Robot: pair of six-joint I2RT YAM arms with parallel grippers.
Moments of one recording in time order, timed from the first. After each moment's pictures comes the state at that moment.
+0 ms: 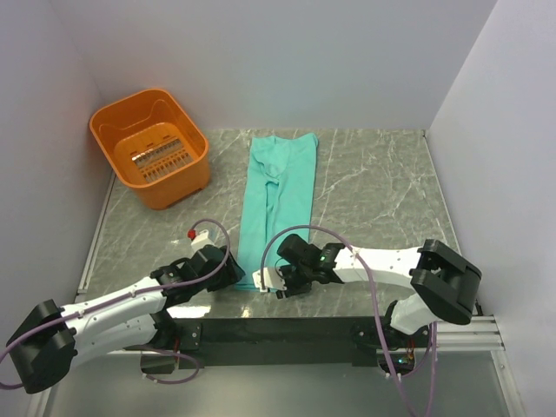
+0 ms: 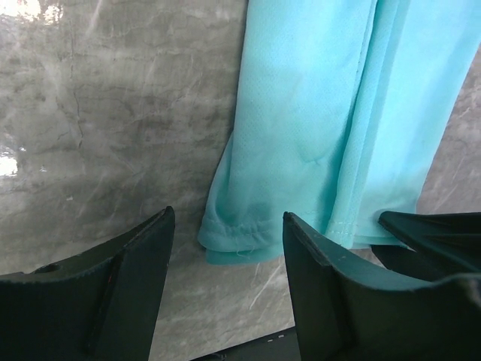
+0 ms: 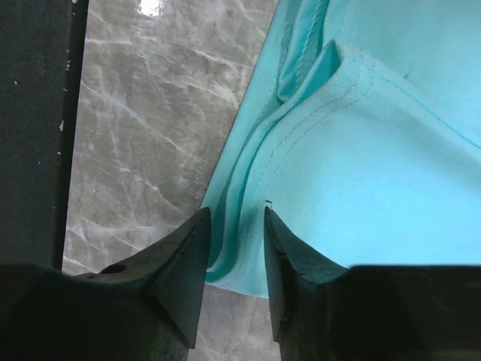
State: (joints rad) left arm -0.85 0.89 0.32 -0.26 -0.22 -1.09; right arm 1.05 1.47 0.74 -0.35 -0.29 -0.76
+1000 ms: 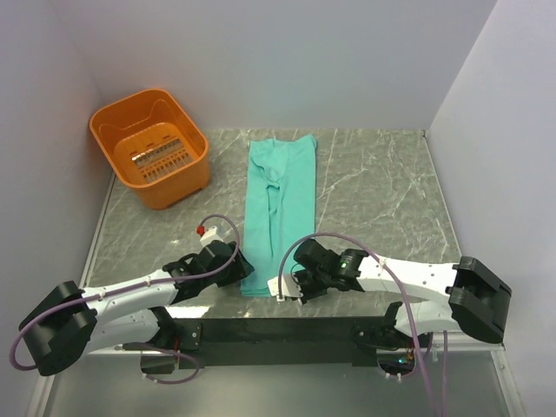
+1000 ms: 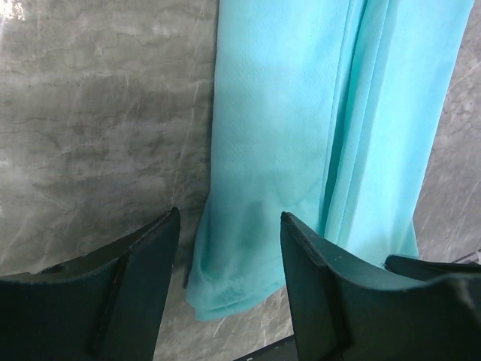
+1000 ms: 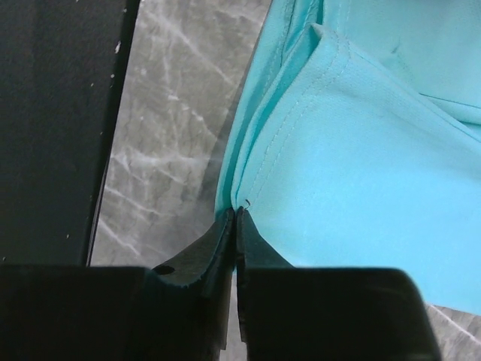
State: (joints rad) left arm -0.85 1.06 0.33 -0.07 -0.18 -1.11; right arm 1.06 1.26 0.64 -0.46 -0.26 -0.82
